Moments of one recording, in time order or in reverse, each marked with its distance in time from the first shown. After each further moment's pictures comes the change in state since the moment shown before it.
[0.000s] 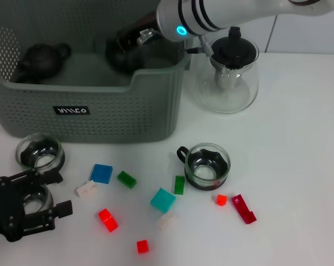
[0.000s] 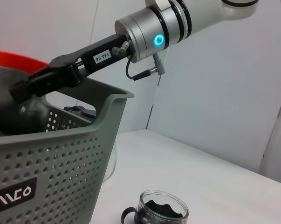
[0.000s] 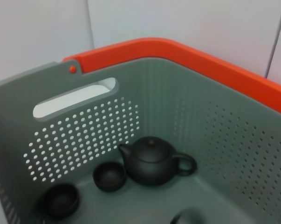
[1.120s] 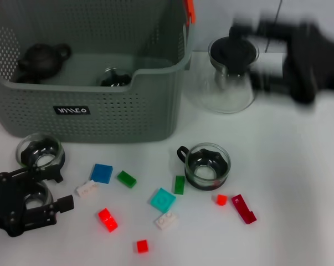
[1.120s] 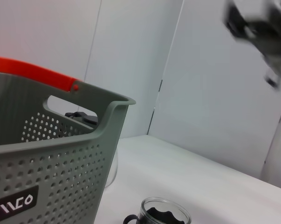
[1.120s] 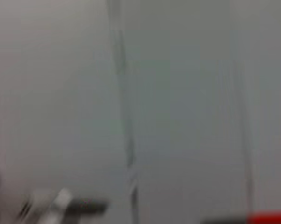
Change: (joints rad) left arm -0.010 0.001 -0.015 -0.011 -0.002 0.000 -0.001; right arm -0.974 -0.064 0.273 -0.840 0.558 -1.097 -0.596
